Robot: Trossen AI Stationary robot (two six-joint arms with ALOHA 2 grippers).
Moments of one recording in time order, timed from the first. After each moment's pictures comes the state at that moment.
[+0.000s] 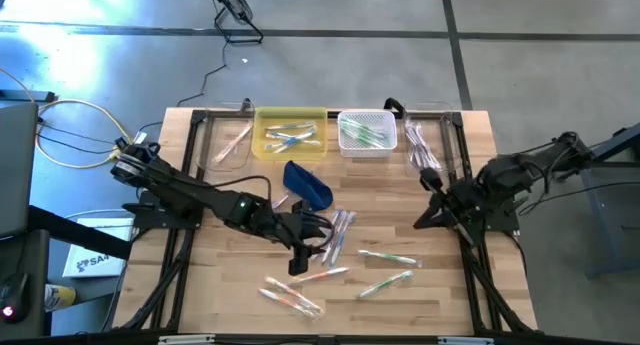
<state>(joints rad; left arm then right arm) -0.36 1.57 1.26 -0.28 -0.19 -0.38 0.42 0.72 0.85 -0.17 -0.07 0.13</state>
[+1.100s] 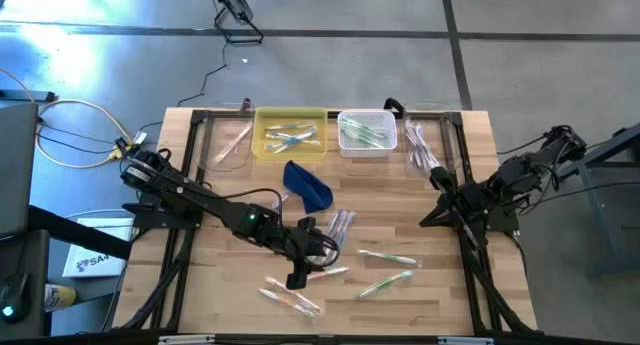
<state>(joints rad) -0.40 1.66 1.26 -0.25 -0.07 -0.34 0.56 0.67 0.85 -0.23 0.14 0.11</state>
